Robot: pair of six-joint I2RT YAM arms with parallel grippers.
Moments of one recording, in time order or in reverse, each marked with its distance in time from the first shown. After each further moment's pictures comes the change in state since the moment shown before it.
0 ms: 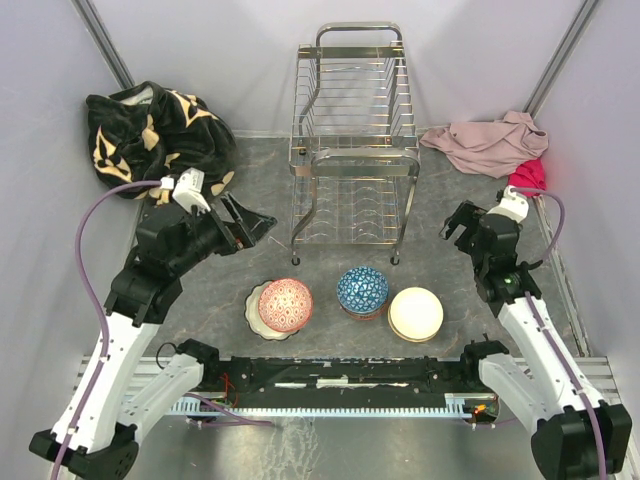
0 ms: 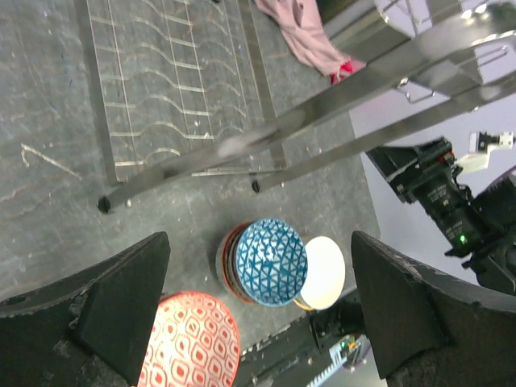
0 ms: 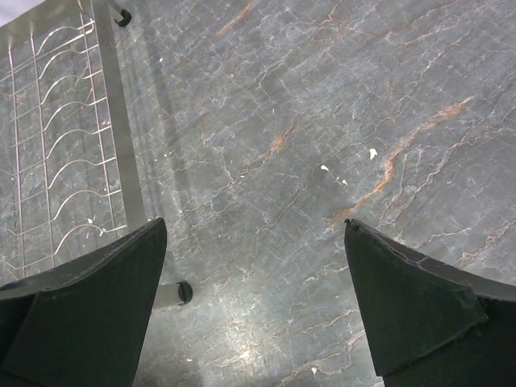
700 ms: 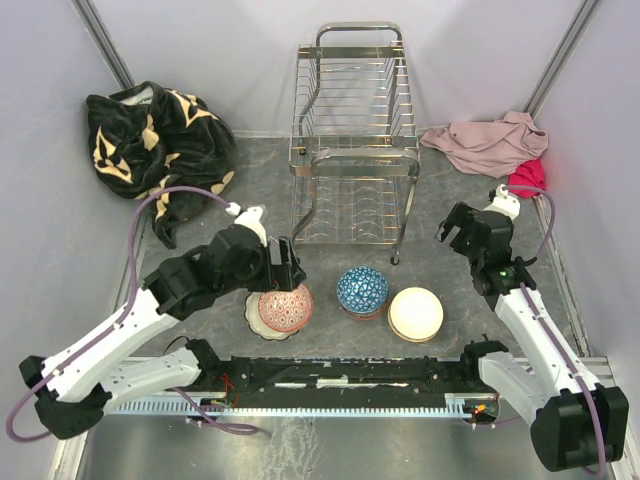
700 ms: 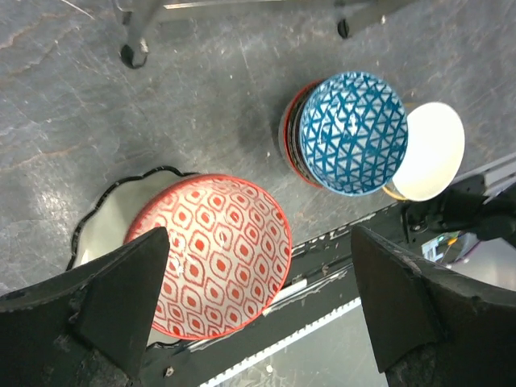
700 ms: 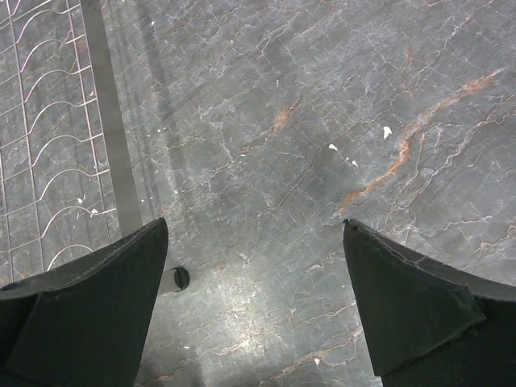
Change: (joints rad) left arm -0.475 0.135 0.014 -0.306 -0.350 -0.029; right arm -0.003 0.082 0.000 -0.003 -0.048 0.011
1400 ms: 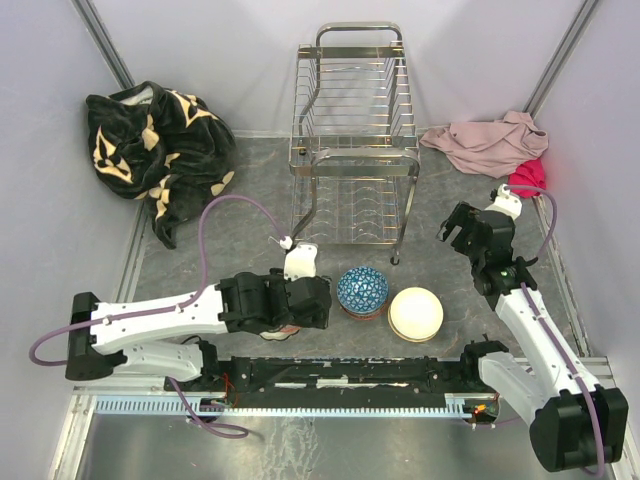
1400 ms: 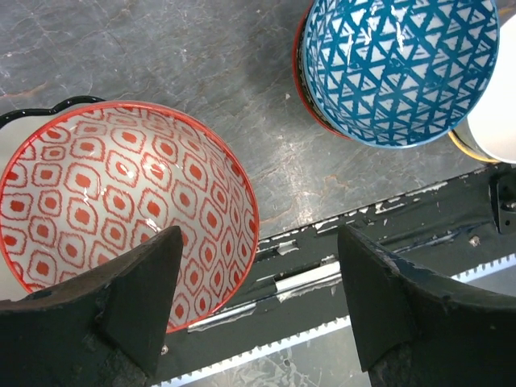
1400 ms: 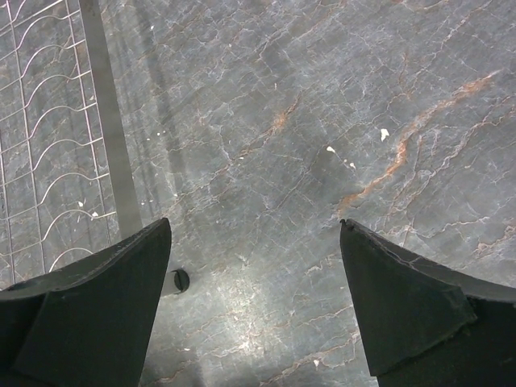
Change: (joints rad) left arm -0.510 0.278 0.018 -0.096 -0.370 -0.293; right arm -0.010 -0.001 0.002 -0.001 -0.004 0.001
